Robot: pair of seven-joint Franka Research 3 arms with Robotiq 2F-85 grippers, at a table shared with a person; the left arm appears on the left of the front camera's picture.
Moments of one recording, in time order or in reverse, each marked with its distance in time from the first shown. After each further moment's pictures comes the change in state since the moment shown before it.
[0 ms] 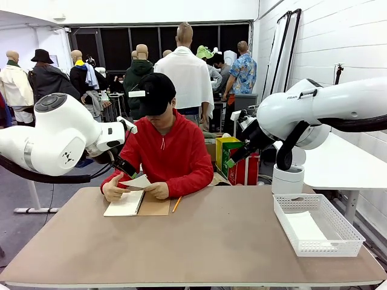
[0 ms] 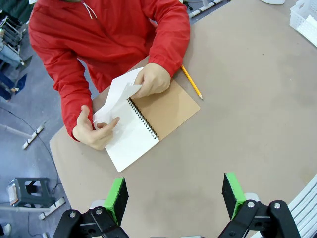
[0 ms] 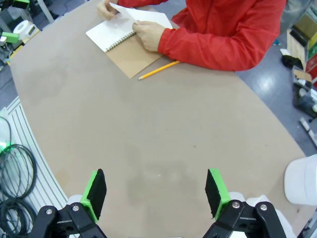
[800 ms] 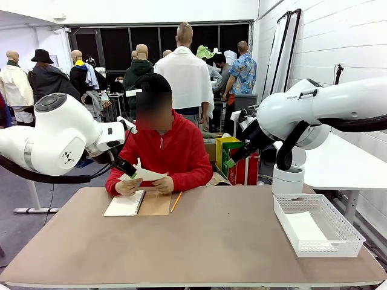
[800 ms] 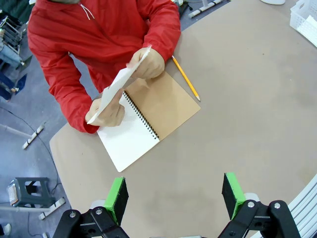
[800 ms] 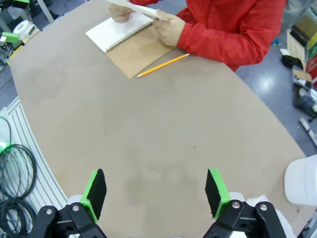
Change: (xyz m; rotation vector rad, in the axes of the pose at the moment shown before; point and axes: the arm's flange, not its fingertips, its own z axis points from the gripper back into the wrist) left arm 0.000 0.000 0.000 0.000 0.000 0.000; right arm 0.000 0.000 0.000 0.000 0.000 0.000
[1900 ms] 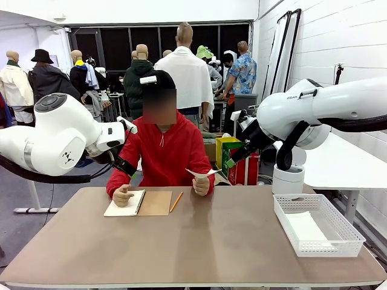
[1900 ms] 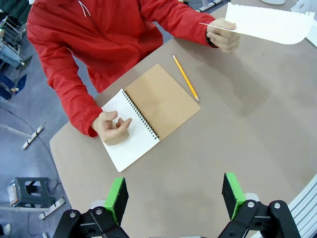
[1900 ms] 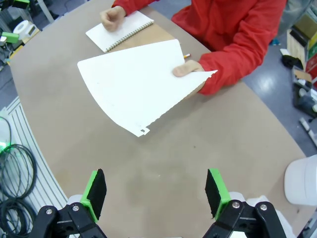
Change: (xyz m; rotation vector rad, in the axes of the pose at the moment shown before) left arm 0.000 0.000 0.000 0.000 0.000 0.000; right arm 0.000 0.000 0.000 0.000 0.000 0.000
